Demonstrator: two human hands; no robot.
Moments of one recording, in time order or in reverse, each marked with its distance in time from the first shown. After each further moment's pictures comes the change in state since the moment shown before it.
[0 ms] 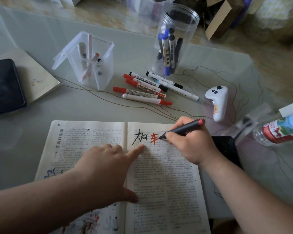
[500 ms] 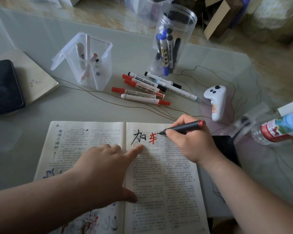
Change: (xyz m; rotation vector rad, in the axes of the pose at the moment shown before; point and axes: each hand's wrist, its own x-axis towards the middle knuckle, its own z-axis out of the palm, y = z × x) left_hand -0.001 0.000 -0.001 0.009 -0.001 -0.002; right_hand 0.001 0.002 -0.002 -0.039 0.078 -0.023
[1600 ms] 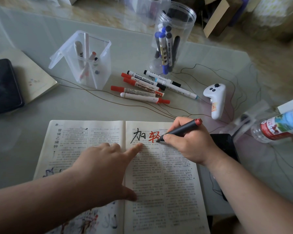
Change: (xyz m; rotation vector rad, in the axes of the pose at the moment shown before) left_hand -0.002 0.001 -0.002 -0.022 0.002 -0.008; right_hand -0.003 -0.003 -0.005 0.042 -0.170 0.026
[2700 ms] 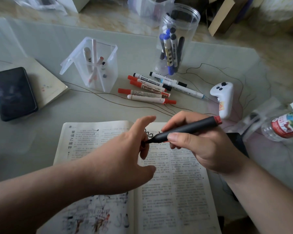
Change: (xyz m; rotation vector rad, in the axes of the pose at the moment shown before) left_hand -0.008 0.002 -0.031 -0.632 0.272 0.133; right_hand -0.028 -0.044 -0.004 0.452 -0.249 -0.256
